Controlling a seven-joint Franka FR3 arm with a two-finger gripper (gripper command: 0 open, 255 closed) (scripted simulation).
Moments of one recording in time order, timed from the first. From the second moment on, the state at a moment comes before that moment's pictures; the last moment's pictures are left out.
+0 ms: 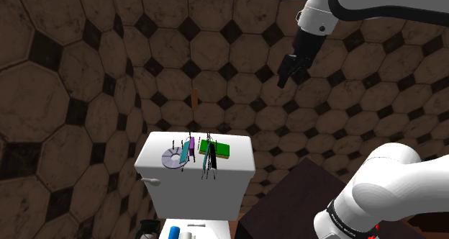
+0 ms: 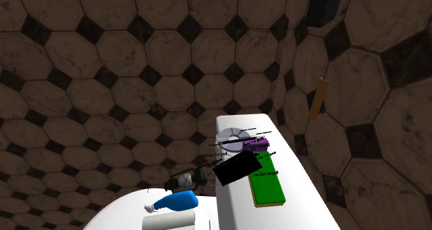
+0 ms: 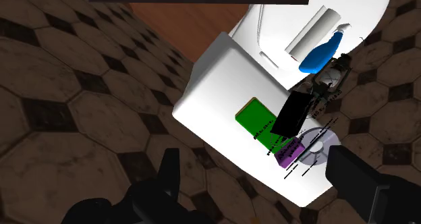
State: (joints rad) arm -0.01 -0.80 0.03 -2.31 0.04 1.64 0.01
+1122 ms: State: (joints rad) arm 0.02 -0.20 0.34 -2.00 -0.14 1.72 0.24
